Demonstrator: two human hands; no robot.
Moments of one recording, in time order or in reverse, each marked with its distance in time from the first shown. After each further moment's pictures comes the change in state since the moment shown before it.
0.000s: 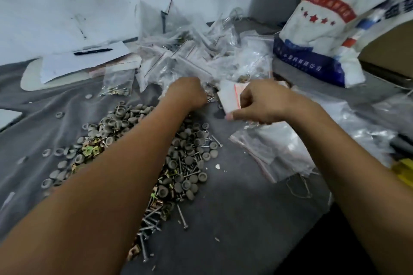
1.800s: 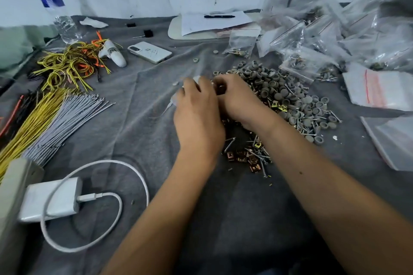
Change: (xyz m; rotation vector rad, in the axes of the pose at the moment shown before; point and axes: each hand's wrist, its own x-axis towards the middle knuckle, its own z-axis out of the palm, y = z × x) left_hand -0.274 -0.121 -0.012 0.026 0.630 -0.495; right_hand -0.032 -0.269 0.130 0.828 -0.087 -0.437
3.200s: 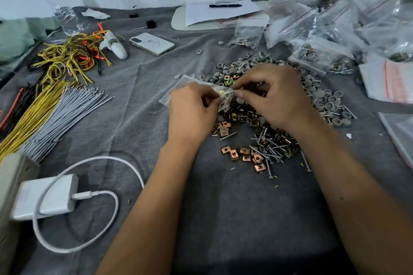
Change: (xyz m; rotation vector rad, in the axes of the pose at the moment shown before) left_hand 0.019 -0.041 0.032 -0.464 -0.050 0.024; right_hand -0.027 0.028 -0.050 -0.279 0.144 -0.394
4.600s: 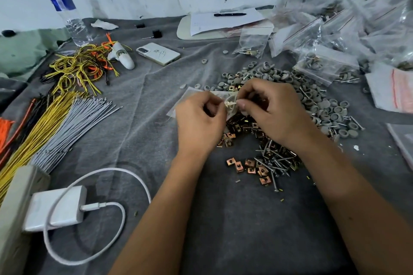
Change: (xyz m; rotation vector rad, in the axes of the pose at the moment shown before) left_hand -0.001 0.004 0.010 -0.237 0.150 -0.013; right_hand -0.002 -0.003 0.006 0.049 -0.043 -0.018
